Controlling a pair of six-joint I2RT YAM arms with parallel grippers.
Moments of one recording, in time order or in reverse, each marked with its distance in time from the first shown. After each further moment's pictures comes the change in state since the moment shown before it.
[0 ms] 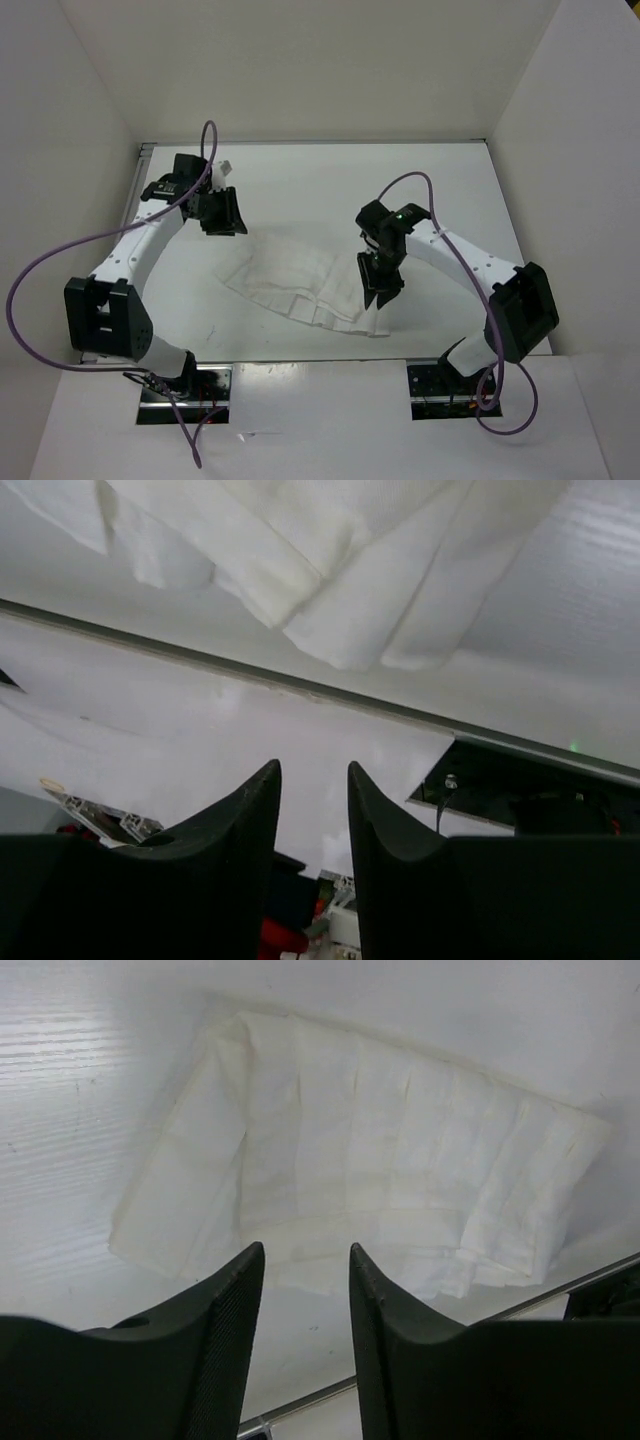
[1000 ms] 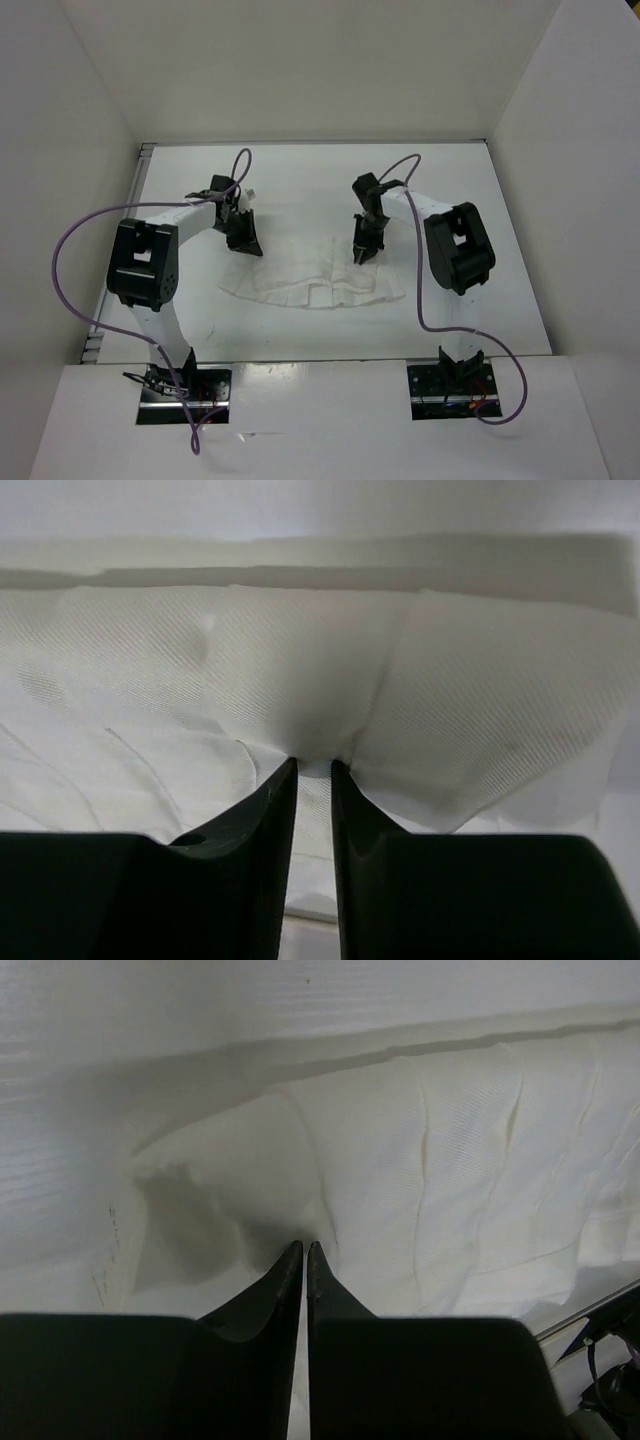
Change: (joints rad) left arm -0.046 0.313 -0.081 0.231 0.053 -0.061; right arm -0.204 0.513 0.251 0.348 0.098 0.107
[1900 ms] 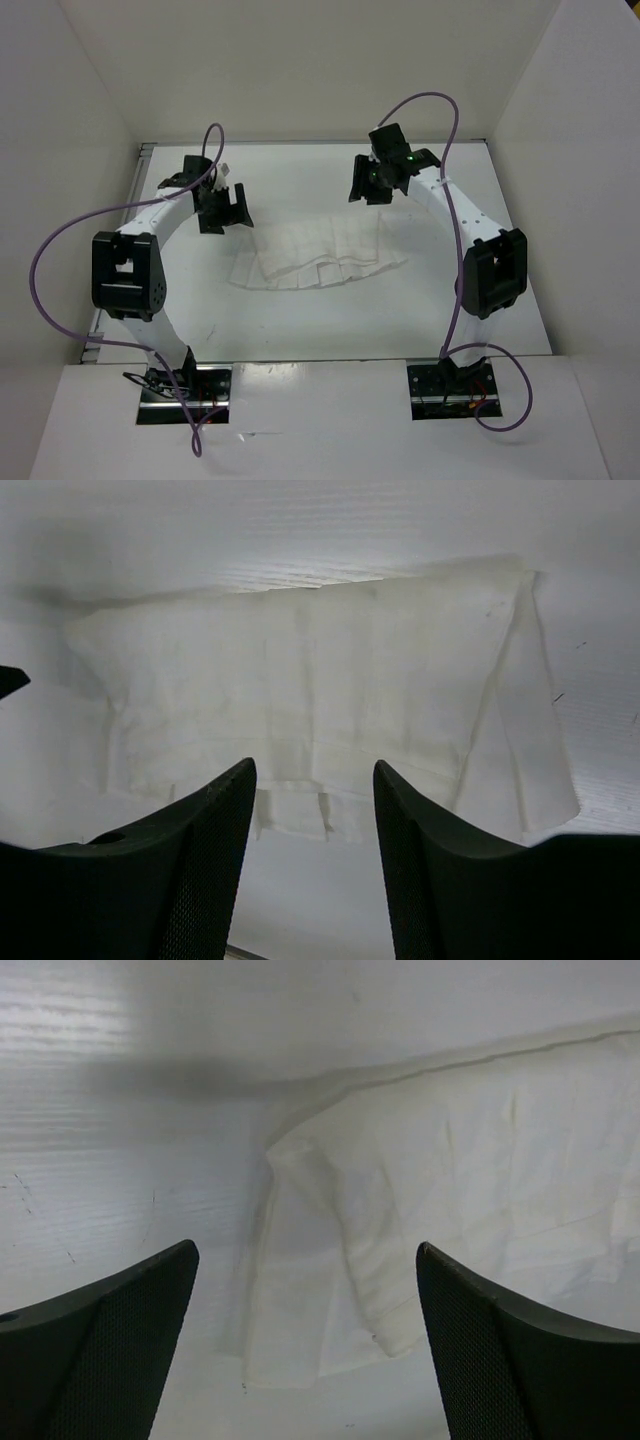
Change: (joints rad) left arm 0.097 -0.104 0.123 -0.048 -0.135 0.037; right arm -0.026 -0.229 0.259 0.061 0.097 -0.146
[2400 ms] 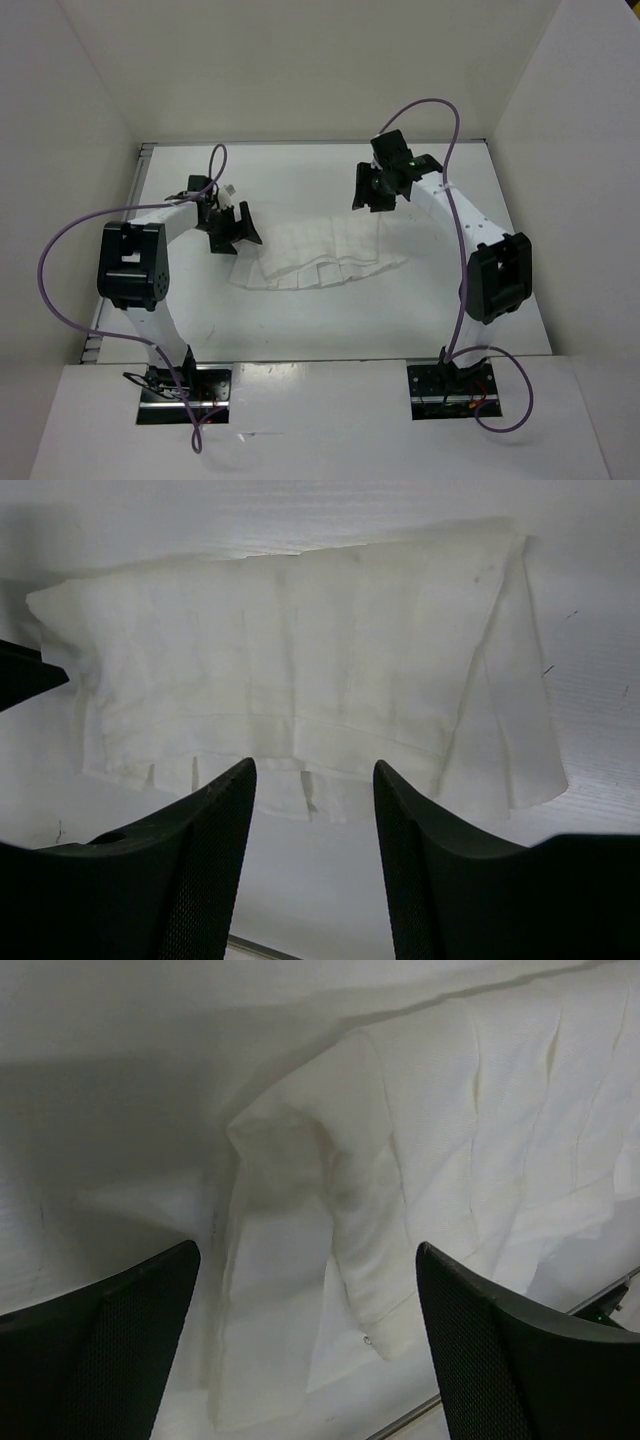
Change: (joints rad) left arm 0.032 0.101 -0.159 0.113 0.187 -0.018; right arm 0.000 -0.034 -0.075 -0.008 0.001 -0.025
